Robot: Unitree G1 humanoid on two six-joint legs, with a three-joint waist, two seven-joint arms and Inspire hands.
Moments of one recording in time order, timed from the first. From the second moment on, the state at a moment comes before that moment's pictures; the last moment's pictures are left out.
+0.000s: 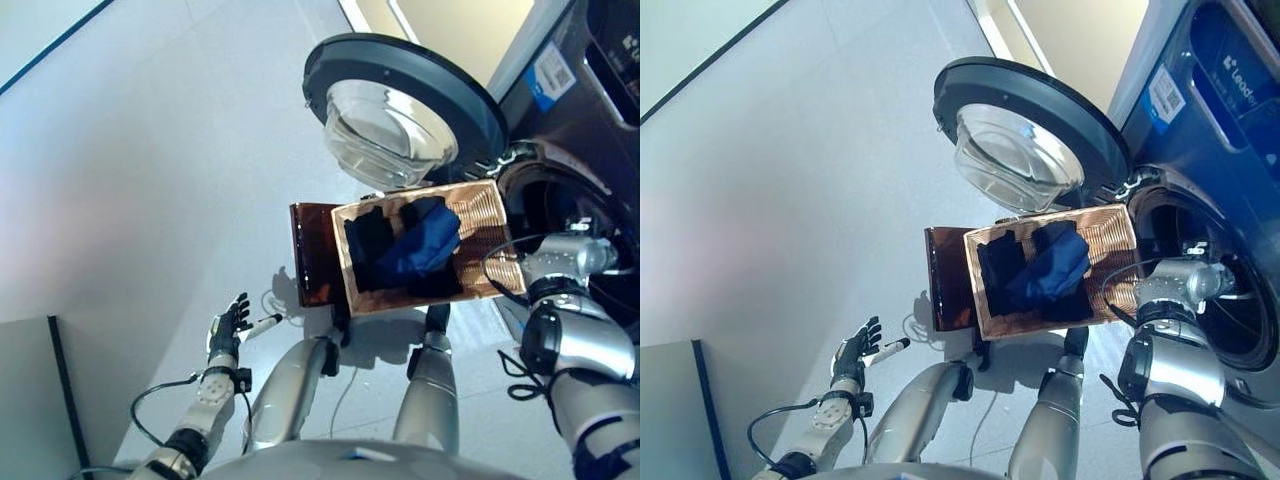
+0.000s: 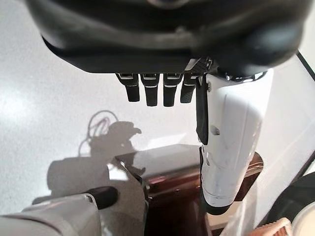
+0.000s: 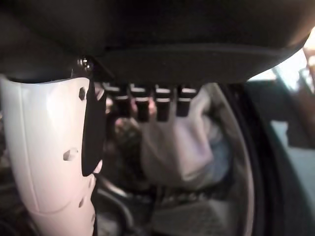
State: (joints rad) left arm -0.04 0.21 -0.40 0.91 -0.41 -0.34 0.26; right arm -0.80 -0.57 -0.26 1.35 1.10 -0.47 -0.50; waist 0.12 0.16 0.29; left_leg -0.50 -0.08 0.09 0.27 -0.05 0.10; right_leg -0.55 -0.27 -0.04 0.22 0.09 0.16
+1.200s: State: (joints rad) left arm -0.03 0.26 -0.26 0.91 -0.21 -0.36 0.33; right arm -0.46 -0.48 0.70 0.85 -0.67 -0.09 -0.48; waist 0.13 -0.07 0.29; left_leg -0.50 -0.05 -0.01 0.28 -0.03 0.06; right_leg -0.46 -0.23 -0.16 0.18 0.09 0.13
